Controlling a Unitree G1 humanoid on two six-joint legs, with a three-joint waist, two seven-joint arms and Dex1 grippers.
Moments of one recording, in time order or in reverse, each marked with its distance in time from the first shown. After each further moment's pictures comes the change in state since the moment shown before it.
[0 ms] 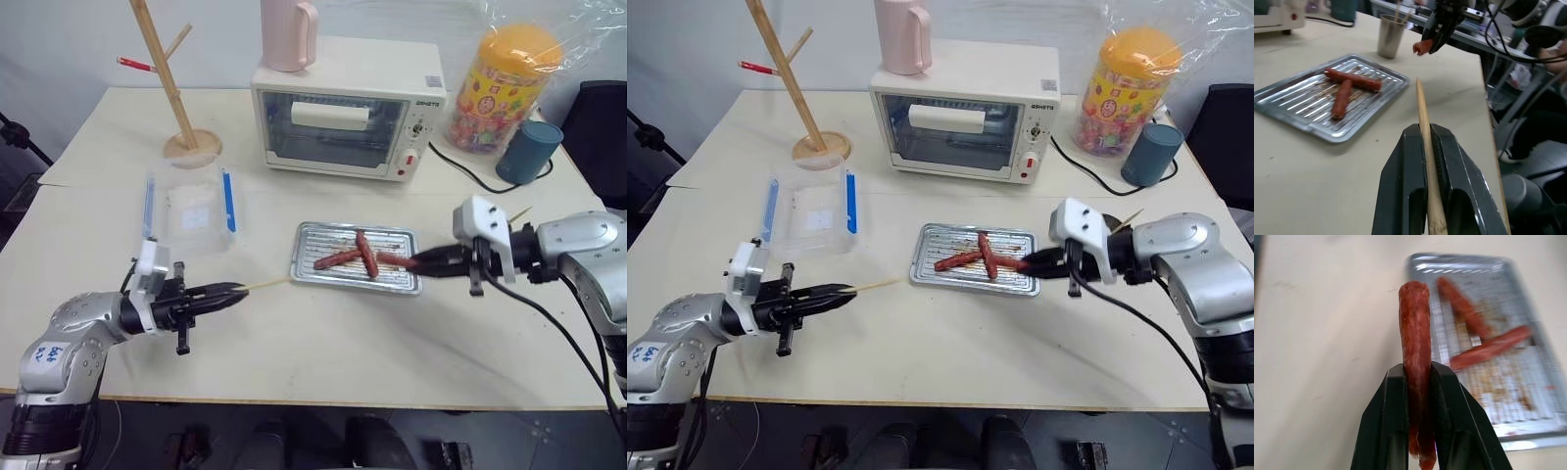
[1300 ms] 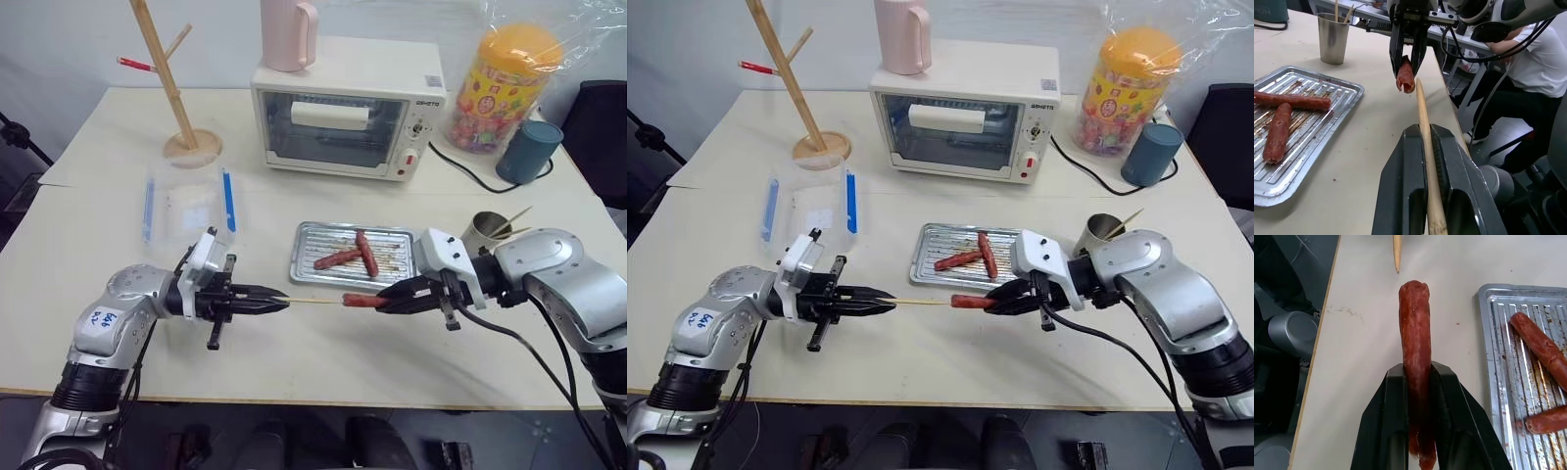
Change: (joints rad) left arm -0.150 -0.070 -0.167 0.051 0.074 -0.004 -0.079; right arm -0.037 0.080 0.078 -0.106 0.049 0.109 -0.054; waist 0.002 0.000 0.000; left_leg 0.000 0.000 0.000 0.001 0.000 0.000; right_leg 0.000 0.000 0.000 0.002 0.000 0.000
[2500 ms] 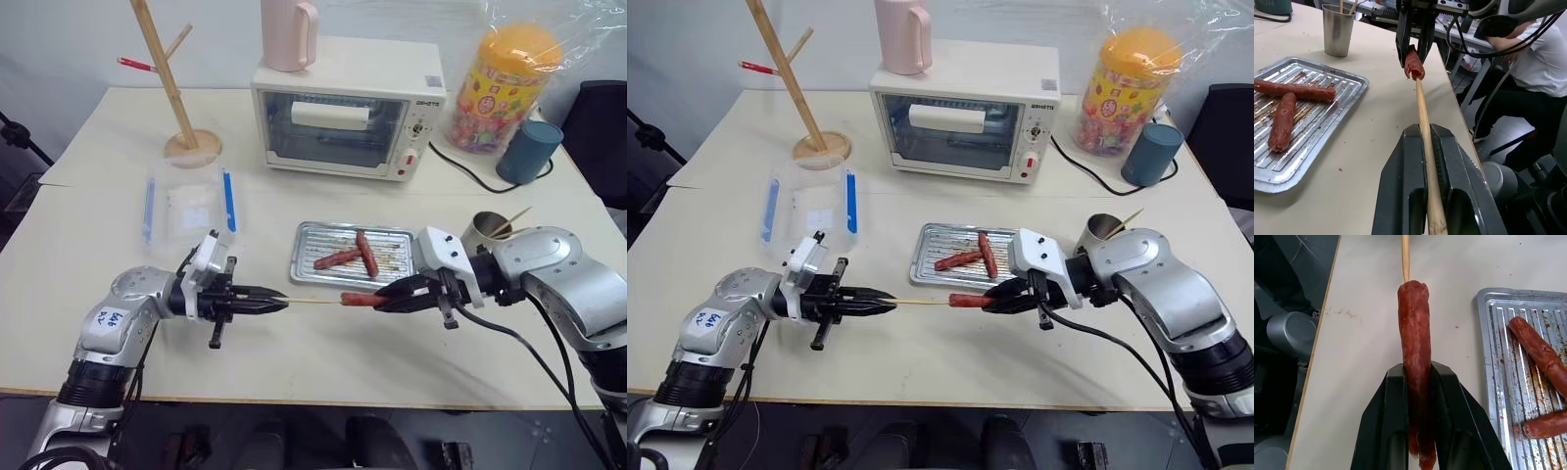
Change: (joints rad) left arm -0.023 -0.019 -0.009 0.065 0.030 -0.032 -0.017; right arm -0.014 0.006 0.002 0.001 -0.001 0.000 -0.006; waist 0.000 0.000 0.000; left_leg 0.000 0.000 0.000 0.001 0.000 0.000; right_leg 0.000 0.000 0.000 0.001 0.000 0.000
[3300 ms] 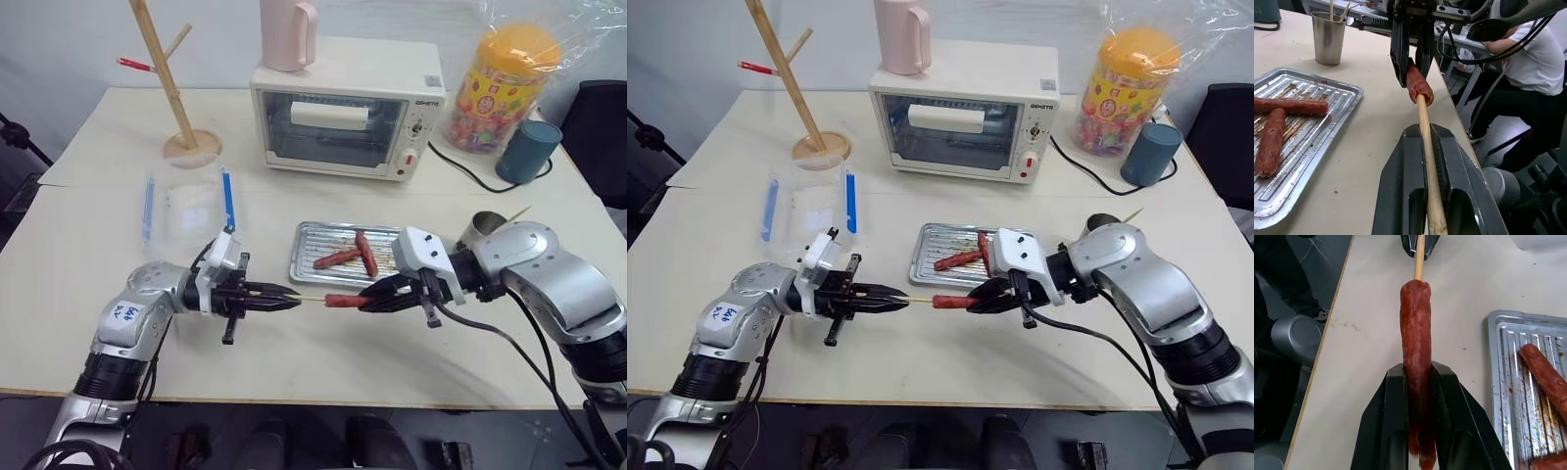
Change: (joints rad) left arm -0.035 -0.052 -0.040 0.013 0.027 -0.005 0.006; right arm -0.083 0.052 0.083 0.001 -0.024 0.016 -0.004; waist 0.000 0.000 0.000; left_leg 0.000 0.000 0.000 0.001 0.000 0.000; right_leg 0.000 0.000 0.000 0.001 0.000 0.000
